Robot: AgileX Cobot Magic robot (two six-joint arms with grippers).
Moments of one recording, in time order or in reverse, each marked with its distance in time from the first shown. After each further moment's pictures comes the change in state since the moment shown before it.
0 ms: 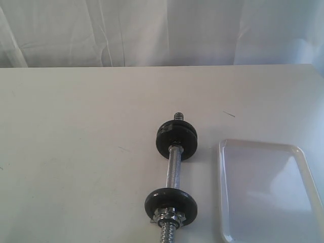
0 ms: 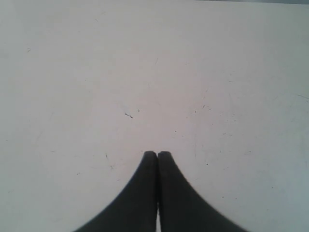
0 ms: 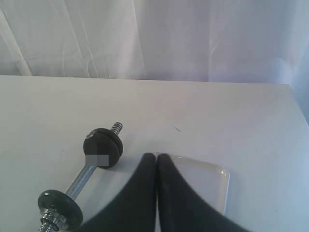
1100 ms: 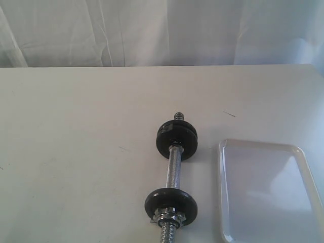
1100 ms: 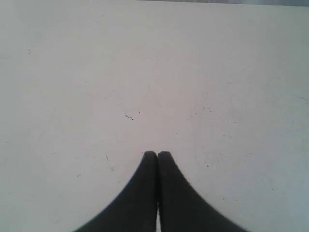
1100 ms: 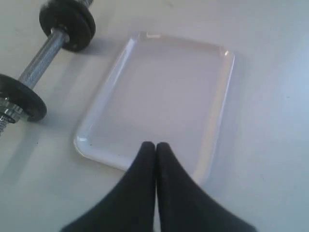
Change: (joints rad) left arm 0.000 0.000 0.000 0.000 -0.006 0.000; right arm 0.000 -0.009 0.368 0.000 0.003 0.000
